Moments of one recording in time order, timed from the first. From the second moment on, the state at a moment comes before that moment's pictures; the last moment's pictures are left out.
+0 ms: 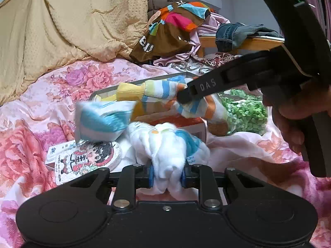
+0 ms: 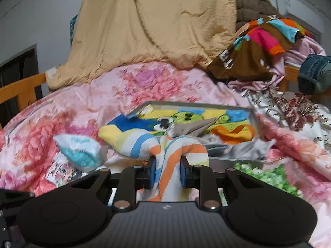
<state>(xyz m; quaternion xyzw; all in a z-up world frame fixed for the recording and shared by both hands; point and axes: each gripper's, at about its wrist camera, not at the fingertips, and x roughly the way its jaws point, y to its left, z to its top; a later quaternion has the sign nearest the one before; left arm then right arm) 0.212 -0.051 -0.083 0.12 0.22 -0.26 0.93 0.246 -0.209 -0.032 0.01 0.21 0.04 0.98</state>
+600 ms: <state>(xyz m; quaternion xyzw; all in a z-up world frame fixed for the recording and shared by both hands) 0.173 -0.044 -0.015 0.02 0.19 -0.25 0.95 0.200 -0.249 0.024 0.05 0.13 0.03 0.99</state>
